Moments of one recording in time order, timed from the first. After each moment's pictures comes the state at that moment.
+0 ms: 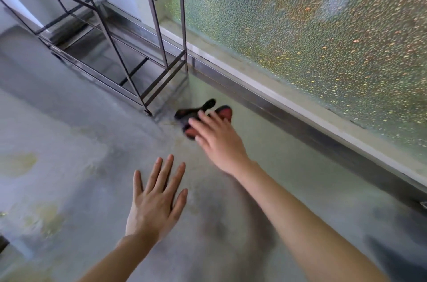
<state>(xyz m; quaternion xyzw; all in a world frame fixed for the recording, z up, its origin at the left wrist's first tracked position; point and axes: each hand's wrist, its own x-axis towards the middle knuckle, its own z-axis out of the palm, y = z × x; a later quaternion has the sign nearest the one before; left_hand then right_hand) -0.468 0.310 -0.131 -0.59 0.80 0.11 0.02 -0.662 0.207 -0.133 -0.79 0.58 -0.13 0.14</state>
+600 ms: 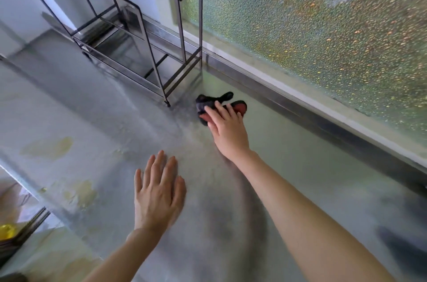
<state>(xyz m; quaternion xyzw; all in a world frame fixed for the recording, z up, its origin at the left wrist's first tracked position) -0.444 0.333 -0.110 -0.67 0.72 0.14 -0.06 -0.636 0.216 -0.130 -0.72 0.66 -0.13 0.15</state>
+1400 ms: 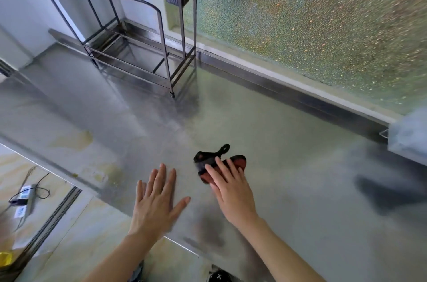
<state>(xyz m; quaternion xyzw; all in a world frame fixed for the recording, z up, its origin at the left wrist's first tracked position) -0.368 0.400 -0.113 -0.58 0.79 0.16 0.06 -0.573 0.434 -0.133 -0.70 0.70 -0.11 0.04</state>
